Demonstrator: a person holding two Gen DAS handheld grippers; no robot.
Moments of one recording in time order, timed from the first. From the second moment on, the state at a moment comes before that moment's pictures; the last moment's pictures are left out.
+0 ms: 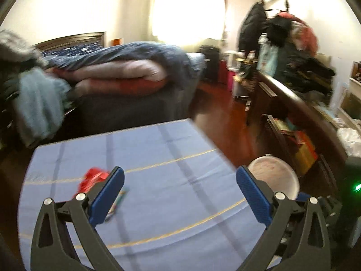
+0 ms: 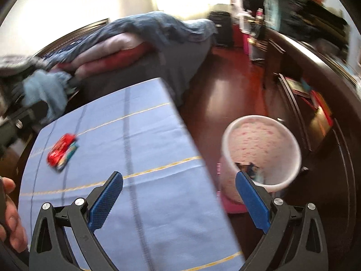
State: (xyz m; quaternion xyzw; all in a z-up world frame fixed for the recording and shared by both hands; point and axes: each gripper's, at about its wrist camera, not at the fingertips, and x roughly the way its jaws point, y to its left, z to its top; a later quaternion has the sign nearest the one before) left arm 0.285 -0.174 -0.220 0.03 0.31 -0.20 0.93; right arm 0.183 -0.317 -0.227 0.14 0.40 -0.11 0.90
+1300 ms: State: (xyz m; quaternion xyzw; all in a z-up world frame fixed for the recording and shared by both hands) left arm 0.403 -0.002 -0.306 -0.07 0.40 -0.05 0.91; right arm 0.267 -0.158 -0.248 0.04 0.44 0.02 0.90
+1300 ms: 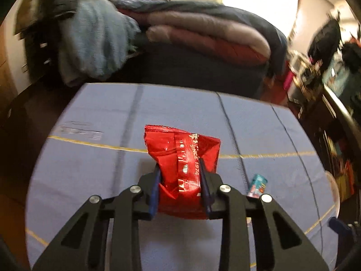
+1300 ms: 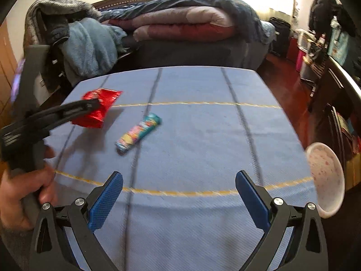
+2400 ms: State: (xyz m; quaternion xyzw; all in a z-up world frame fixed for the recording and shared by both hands) left arm 0.352 0.082 -0.271 -0.11 0.36 -0.03 0.92; right arm 0.328 -0.093 -0.273 0.05 0.47 0.04 0.88
